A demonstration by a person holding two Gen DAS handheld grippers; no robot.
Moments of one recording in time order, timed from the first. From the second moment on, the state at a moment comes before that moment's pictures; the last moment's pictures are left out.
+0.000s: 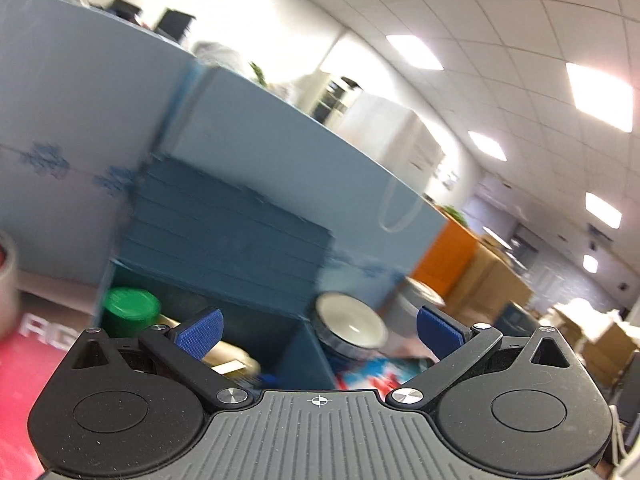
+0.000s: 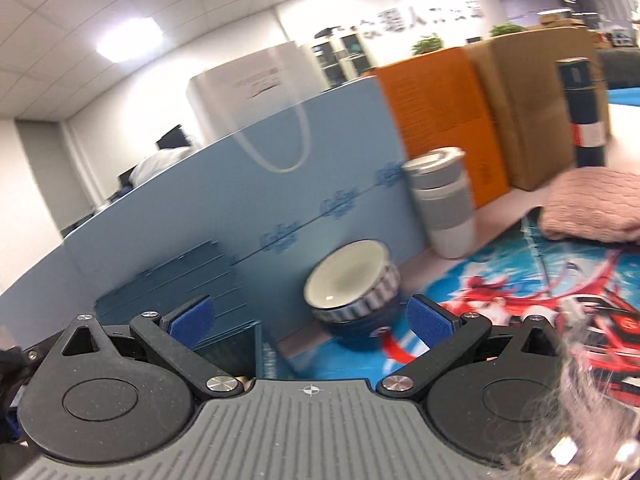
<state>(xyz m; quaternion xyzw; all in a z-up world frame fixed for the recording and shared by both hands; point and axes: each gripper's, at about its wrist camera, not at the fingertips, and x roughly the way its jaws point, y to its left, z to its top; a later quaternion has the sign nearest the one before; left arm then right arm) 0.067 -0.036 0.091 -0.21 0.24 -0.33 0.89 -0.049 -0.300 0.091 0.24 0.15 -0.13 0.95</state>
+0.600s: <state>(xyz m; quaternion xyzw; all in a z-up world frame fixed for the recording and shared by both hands) 0.048 -0.100 0.064 -0.17 0.33 -0.42 0.83 -0.107 -0.359 0.065 0.27 0.15 -0.23 0.92</state>
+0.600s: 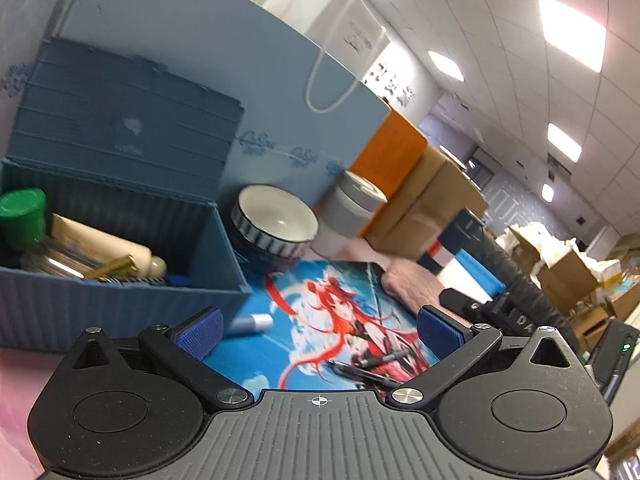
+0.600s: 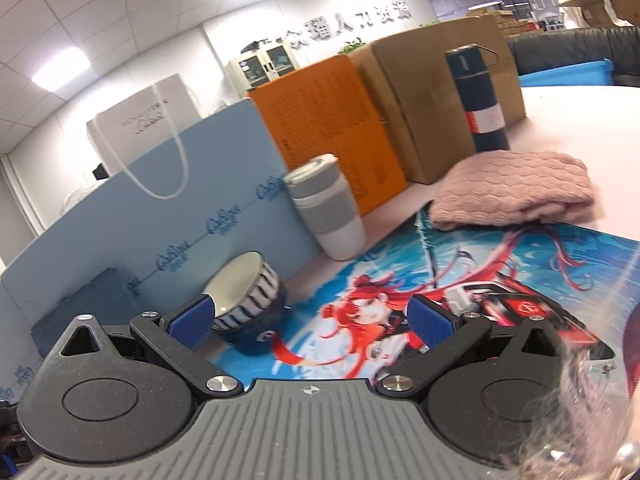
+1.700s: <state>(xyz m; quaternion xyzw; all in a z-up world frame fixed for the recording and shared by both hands) 0.054 -0.088 0.070 -0.10 0.32 -0.38 0.86 0.037 -0.303 -0.009 -0.20 0.28 0.17 0.92</state>
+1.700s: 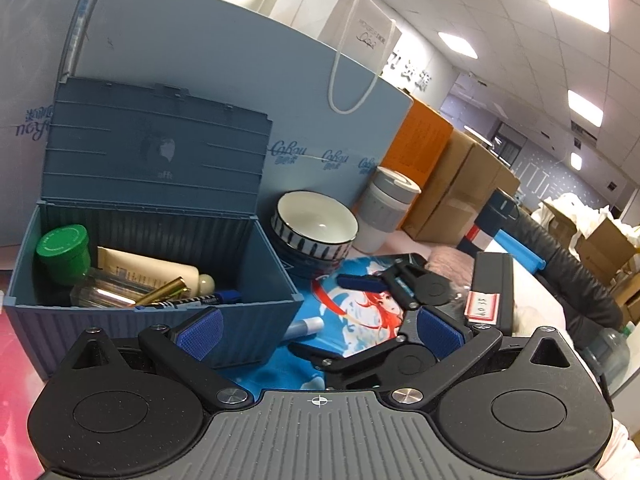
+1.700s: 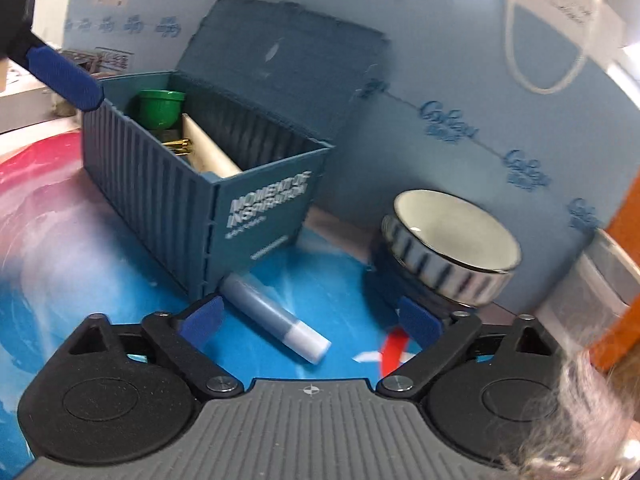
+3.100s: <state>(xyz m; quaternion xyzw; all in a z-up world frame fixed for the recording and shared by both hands) 0.064 -0.052 0.084 -0.15 0.29 -0.38 0.86 0.033 -0.308 -0.013 -0.12 0.39 0.23 0.89</state>
